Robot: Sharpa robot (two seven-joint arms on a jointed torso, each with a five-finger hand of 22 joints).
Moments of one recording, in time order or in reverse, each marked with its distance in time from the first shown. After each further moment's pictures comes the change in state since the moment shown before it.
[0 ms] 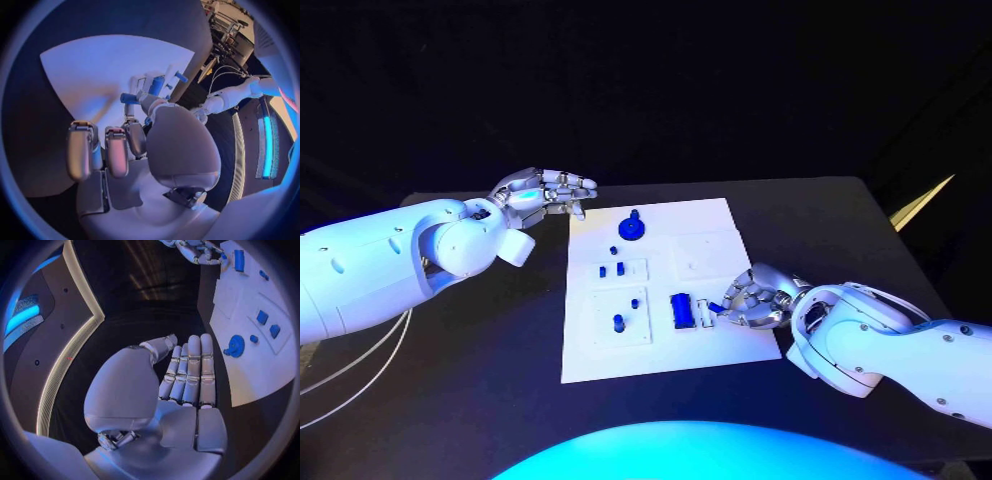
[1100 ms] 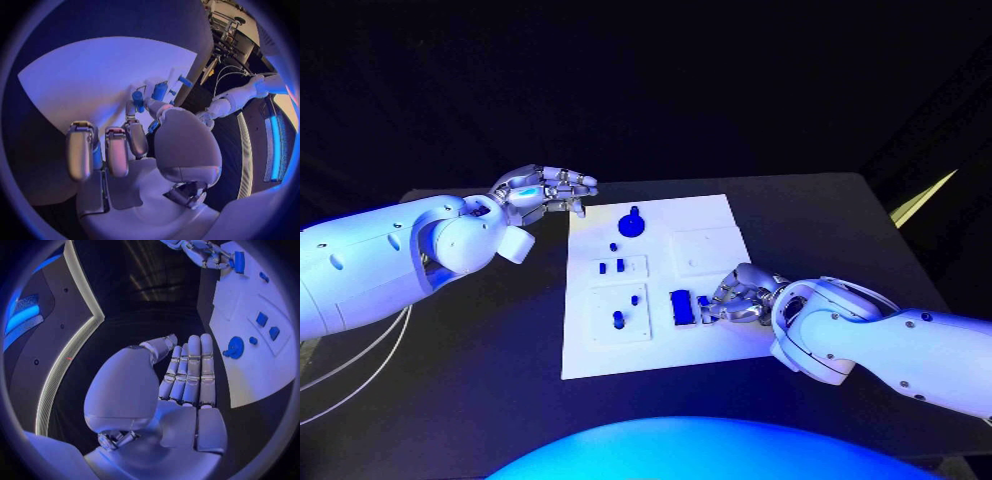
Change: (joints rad) left arm 0.000 0.000 0.000 0.001 0.000 0.009 -0.006; left_hand 0.000 0.000 0.000 0.000 0.000 0.000 0.000 0.000 0.000 0.000 0.000 0.000 0.000 0.000 0.000 0.000 0.000 0.000 0.000 0.000 -0.008 0.000; right arm -0.008 0.092 0.000 -0.072 0.028 0.033 -0.054; right_hand -0.174 0.016 0.076 0.010 0.001 0.010 -0.010 0.009 0.037 0.004 -0.004 0.000 0.000 0.000 0.000 0.000 0.000 0.000 0.000 0.000 0.011 0.000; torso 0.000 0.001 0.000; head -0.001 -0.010
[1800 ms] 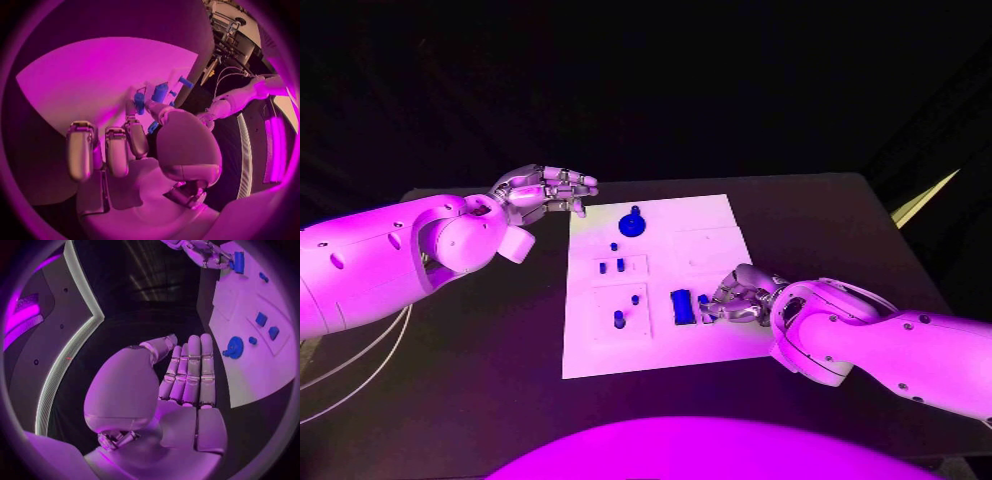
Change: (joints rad) left arm 0.000 -0.002 0.000 0.000 0.000 0.002 -0.003; left_hand 0.000 0.000 0.000 0.000 0.000 0.000 0.000 0.000 0.000 0.000 0.000 0.000 0.000 0.000 0.000 0.000 0.000 0.000 0.000 0.000 0.000 -0.001; right arm -0.005 0.006 -0.001 -0.003 -0.011 -0.006 -0.004; right_hand -0.083 -0.020 0.014 0.014 0.006 0.012 0.002 0.012 0.010 0.004 -0.003 0.000 0.000 0.000 0.000 0.000 0.000 0.000 0.000 0.000 0.000 0.000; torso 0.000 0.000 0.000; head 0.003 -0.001
